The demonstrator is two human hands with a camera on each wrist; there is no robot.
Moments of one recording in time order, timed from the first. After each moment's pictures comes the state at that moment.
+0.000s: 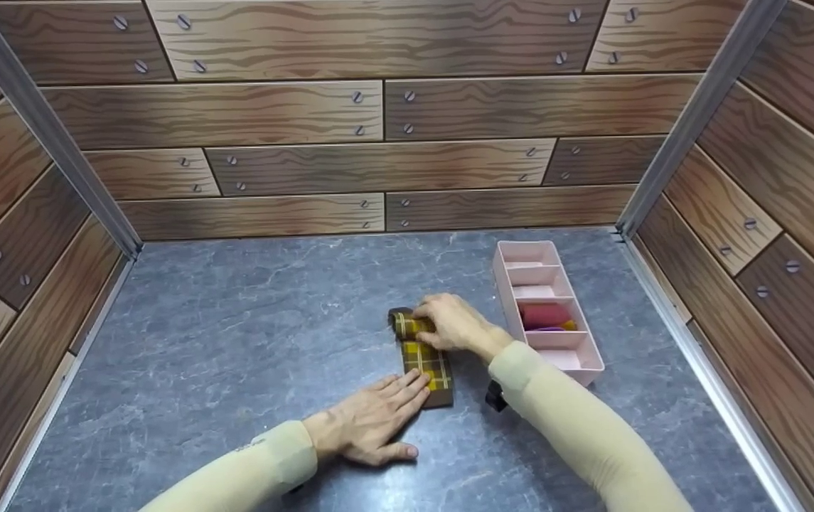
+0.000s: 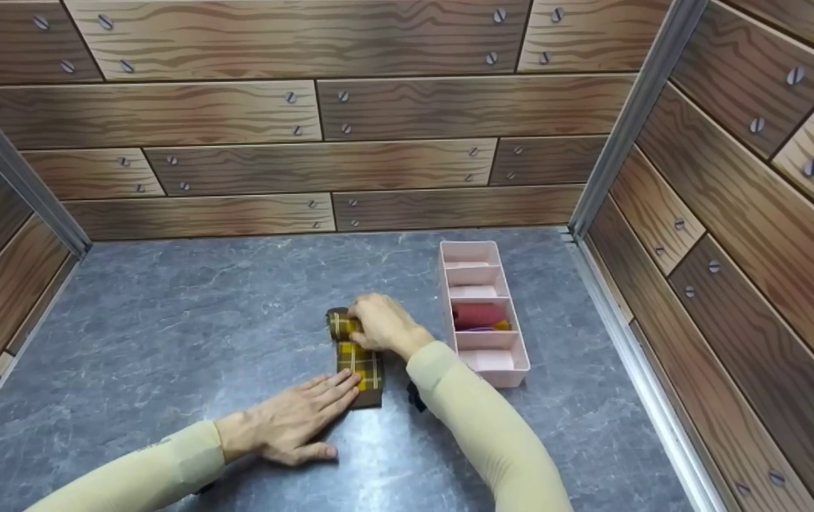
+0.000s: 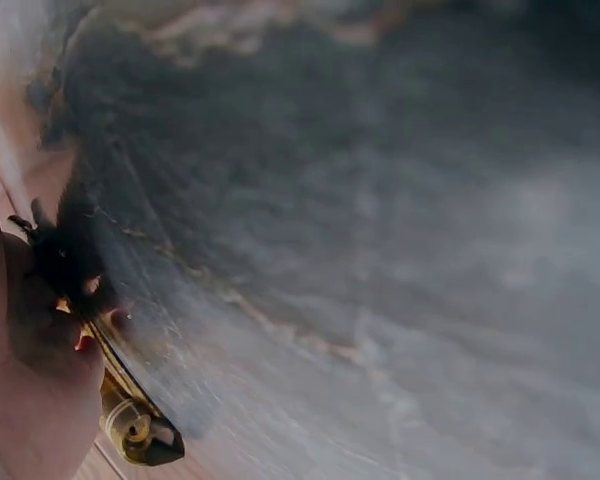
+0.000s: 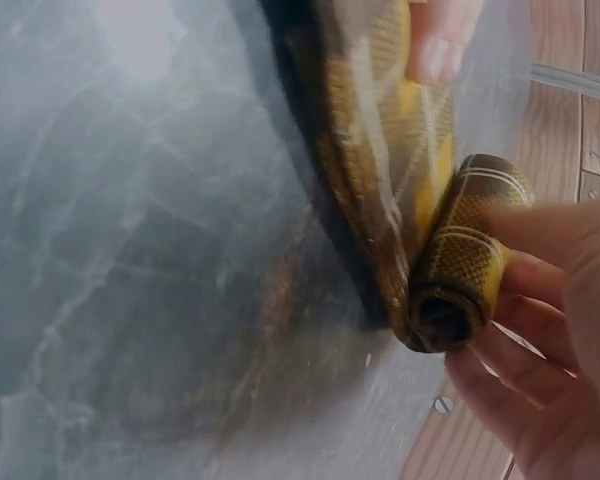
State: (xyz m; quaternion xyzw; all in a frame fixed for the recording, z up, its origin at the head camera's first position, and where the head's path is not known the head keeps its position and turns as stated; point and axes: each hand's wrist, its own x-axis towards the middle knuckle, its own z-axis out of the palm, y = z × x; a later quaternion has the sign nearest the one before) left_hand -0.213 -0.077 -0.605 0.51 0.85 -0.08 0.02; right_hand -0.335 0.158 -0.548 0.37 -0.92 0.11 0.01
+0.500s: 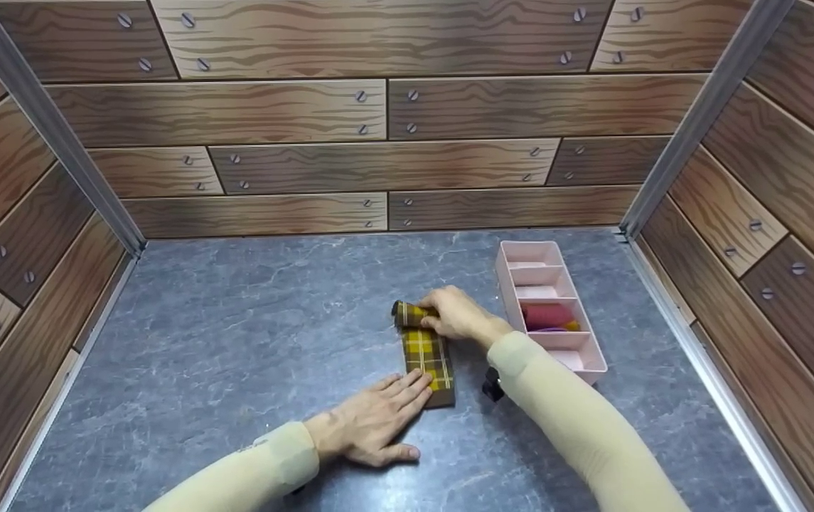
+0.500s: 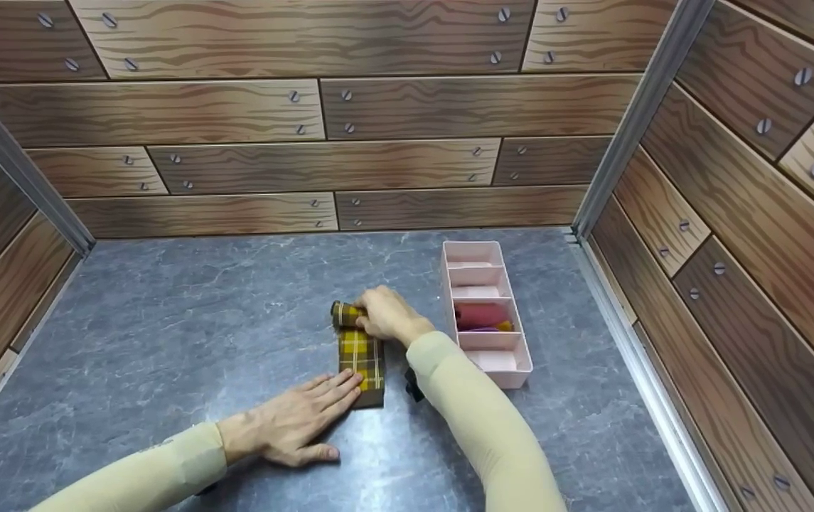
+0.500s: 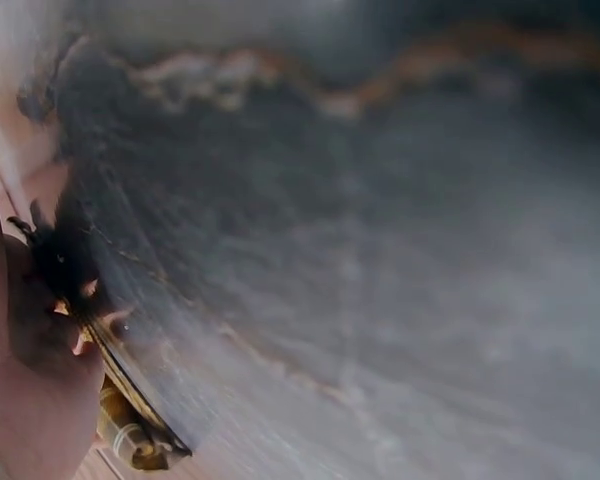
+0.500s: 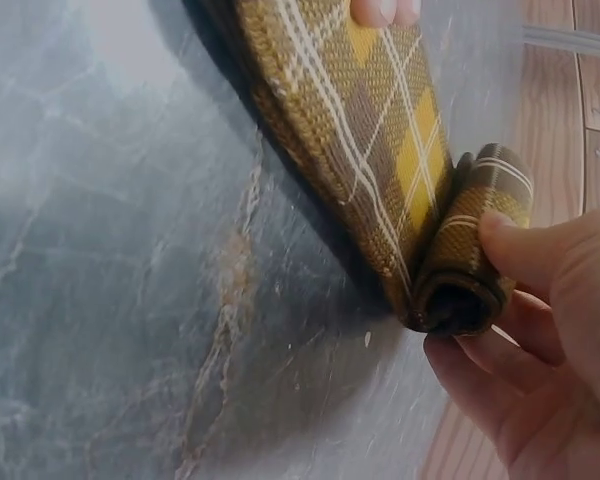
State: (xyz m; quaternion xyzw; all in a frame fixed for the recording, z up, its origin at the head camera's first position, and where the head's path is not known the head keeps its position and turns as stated) left_hand -0.211 -0.077 -0.608 0.51 0.86 -0.09 0.01; right_hand -0.354 0.158 -0.548 0.29 -0.94 0.18 -0.06
